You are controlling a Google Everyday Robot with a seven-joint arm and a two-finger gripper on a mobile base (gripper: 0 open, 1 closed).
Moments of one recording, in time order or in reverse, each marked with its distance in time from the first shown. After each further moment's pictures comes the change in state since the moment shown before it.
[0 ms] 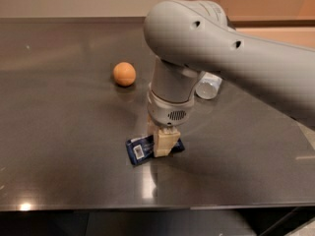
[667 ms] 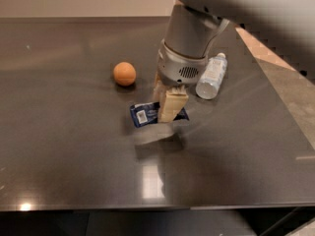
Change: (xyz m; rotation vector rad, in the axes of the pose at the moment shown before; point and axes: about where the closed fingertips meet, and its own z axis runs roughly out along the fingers) arm 0.007 -0.036 -0.067 0.033 -0.079 0.055
